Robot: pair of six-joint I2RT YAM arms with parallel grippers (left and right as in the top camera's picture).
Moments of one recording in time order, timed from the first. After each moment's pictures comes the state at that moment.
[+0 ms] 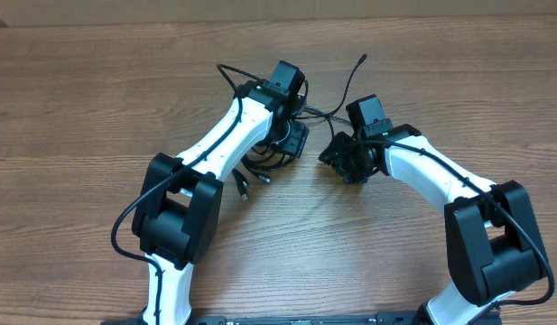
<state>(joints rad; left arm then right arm) -0.49 2.12 1.65 -0.89 0.10 -0.15 0.34 1.81 1.09 -0.51 -0.29 0.89</state>
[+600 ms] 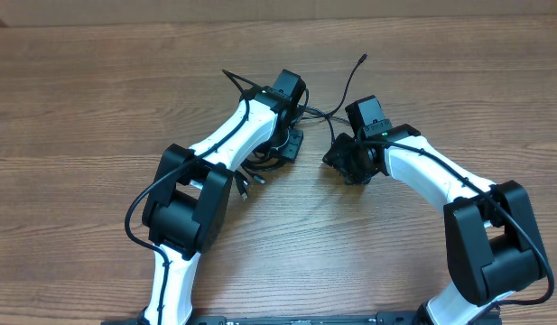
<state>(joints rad) -0.49 2.19 1.65 -0.88 0.04 -0.15 0.34 1.81 1.09 -0.53 -0.24 0.89</state>
